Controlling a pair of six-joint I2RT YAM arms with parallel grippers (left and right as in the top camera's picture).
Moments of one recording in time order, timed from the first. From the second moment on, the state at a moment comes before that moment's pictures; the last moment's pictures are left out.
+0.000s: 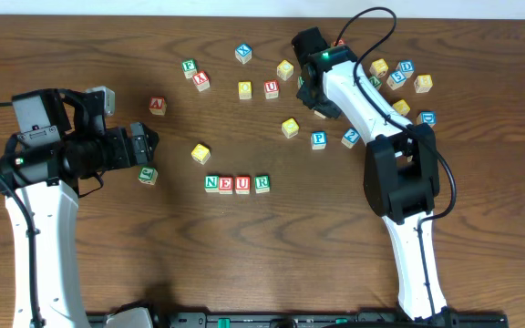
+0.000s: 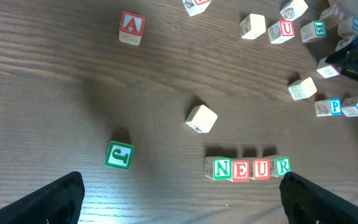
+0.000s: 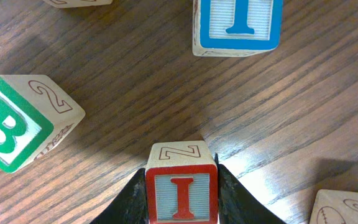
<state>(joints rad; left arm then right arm) 0.28 1.31 1.18 -0.91 0.44 0.06 0.37 2.44 2.09 -1.03 0.25 0.94</state>
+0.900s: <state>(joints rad) 0.28 1.31 1.18 -0.91 0.44 0.06 0.37 2.44 2.10 -1.03 0.25 0.93</state>
